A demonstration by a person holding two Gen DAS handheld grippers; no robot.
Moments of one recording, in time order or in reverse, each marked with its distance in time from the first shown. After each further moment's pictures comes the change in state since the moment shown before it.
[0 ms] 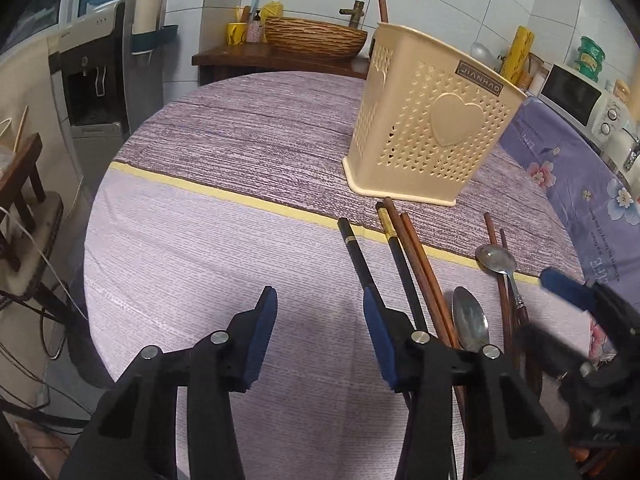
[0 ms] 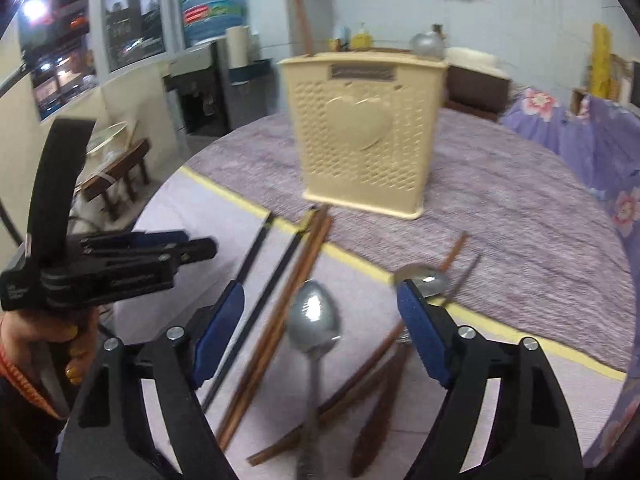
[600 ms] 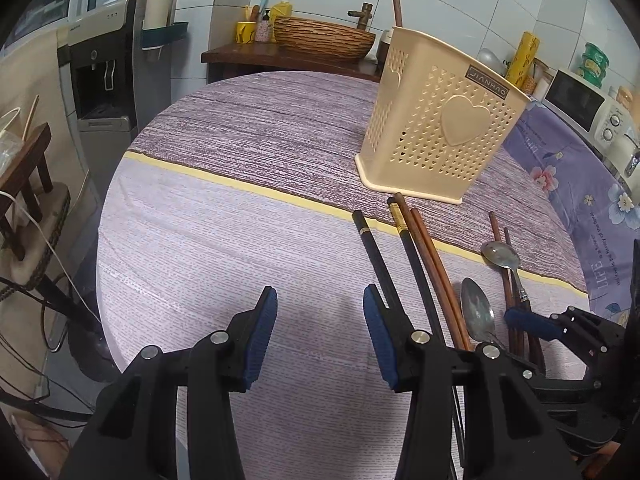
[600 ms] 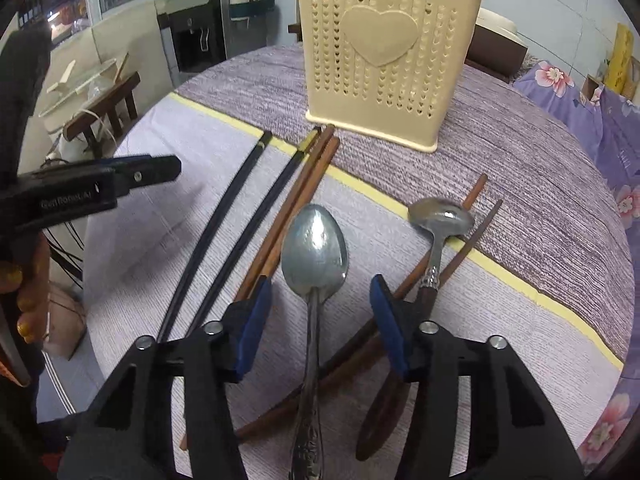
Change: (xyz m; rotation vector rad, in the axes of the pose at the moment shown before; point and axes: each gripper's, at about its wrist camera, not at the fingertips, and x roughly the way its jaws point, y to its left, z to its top) left arm -0.004 0.006 -0.007 -0.018 -0.001 0.004; right arm 0.027 0.006 -0.021 -0.057 0.195 -0.085
